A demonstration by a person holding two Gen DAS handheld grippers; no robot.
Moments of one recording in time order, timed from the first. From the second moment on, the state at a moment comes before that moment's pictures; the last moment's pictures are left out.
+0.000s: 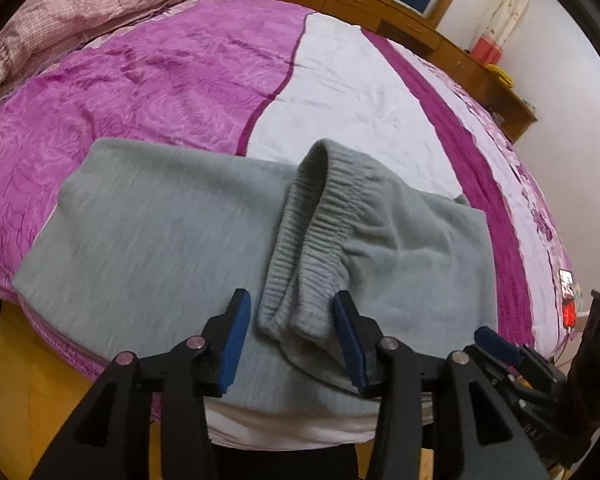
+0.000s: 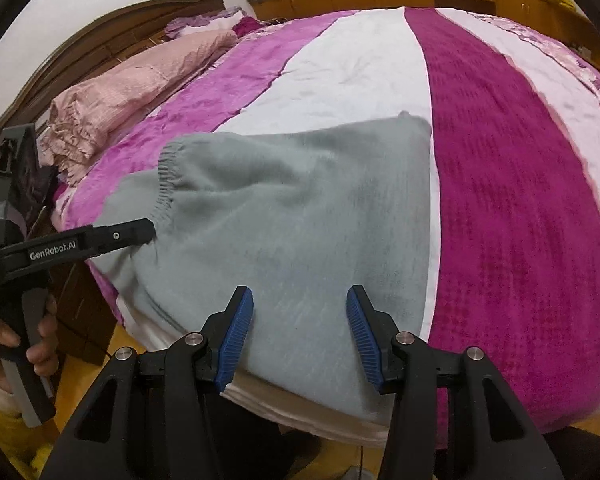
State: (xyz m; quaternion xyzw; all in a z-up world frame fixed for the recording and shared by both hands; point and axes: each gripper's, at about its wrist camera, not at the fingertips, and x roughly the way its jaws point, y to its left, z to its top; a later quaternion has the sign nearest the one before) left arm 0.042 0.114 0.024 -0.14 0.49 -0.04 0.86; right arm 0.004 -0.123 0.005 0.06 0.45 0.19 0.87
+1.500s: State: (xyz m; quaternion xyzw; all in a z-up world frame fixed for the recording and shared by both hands) left arm 0.032 0.104 0.120 -0.07 0.36 -0.08 0.93; right arm -0.018 -0.198 0.012 0.15 0.38 0.13 0.90
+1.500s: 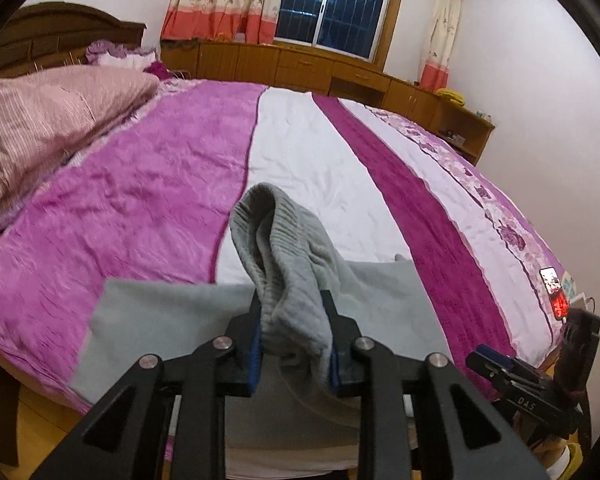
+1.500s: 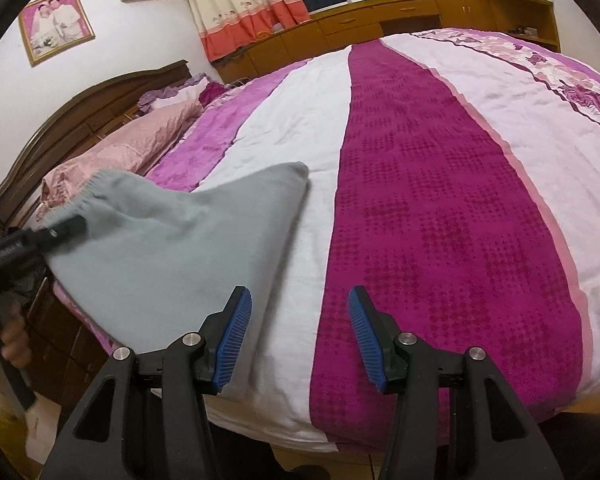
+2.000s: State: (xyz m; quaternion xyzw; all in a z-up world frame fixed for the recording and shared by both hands) left arm 0.020 0.191 0.107 -0.08 0.37 -0.01 0.93; right arm -0.015 -0.186 0.000 0.12 0.39 0.14 0.90
